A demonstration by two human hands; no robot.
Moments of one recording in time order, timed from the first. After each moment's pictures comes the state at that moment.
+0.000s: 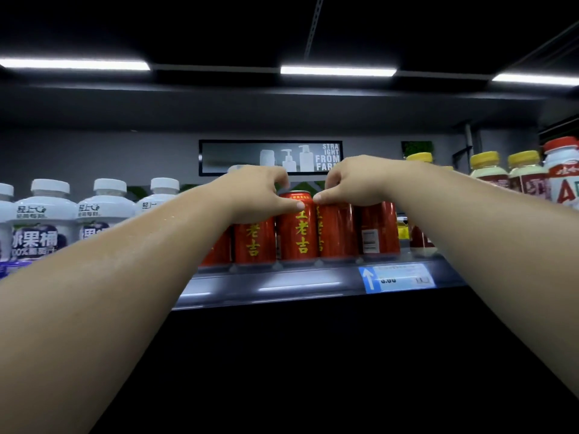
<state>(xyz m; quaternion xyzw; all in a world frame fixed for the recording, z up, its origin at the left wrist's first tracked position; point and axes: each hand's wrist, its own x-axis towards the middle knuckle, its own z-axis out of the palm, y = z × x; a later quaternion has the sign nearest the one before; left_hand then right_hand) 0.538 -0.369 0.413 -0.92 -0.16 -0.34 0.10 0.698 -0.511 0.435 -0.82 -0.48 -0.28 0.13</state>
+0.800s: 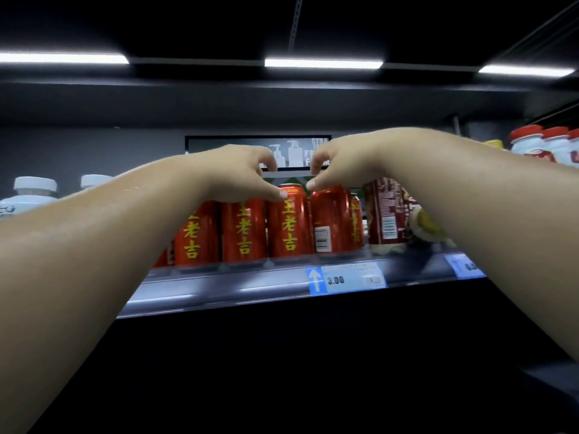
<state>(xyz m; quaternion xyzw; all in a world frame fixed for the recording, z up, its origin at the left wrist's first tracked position) 0.582 -0.410 0.436 -0.94 -0.16 -0.30 0.10 0.724 -0.565 0.448 -0.82 -0.50 -0.25 0.10</state>
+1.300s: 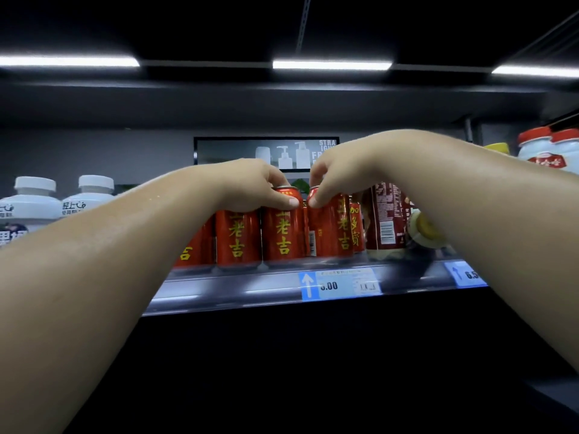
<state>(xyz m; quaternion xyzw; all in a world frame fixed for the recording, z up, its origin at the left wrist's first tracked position) 0.603 -0.421 0.429 -0.95 -0.16 -0.26 0.05 0.728 -0.567 0.448 -0.83 -0.51 -0.20 0.06</state>
